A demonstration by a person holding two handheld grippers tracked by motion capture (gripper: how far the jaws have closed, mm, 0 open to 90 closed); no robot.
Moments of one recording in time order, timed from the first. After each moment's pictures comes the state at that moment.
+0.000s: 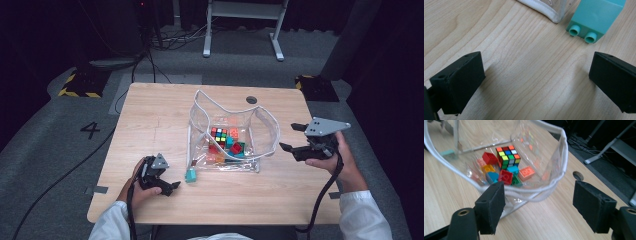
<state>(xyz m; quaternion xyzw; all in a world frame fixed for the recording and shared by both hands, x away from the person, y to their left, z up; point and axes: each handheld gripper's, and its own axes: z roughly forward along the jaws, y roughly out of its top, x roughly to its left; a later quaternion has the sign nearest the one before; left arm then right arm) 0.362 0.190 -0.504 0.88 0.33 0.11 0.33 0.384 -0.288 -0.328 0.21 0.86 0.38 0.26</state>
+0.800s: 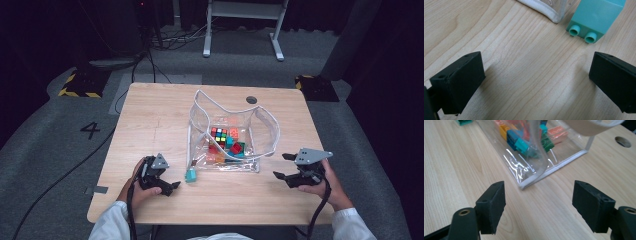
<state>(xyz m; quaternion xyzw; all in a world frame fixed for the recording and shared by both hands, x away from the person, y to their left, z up) 0.362 0.190 -0.504 0.88 0.33 0.10 0.33 0.363 -0.296 -0.427 0.23 0.88 0.38 0.18</state>
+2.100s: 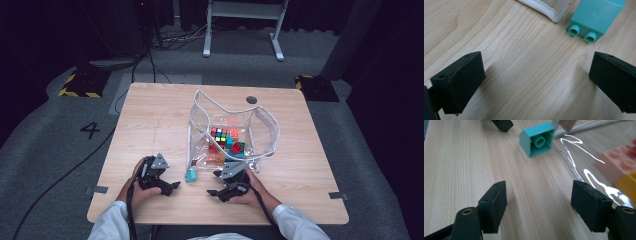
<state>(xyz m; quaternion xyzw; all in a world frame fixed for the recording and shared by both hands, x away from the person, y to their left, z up) 0.362 0.191 -0.504 0.88 0.33 0.10 0.33 0.363 -0.109 -0.503 0.13 0.90 0.41 0.07</state>
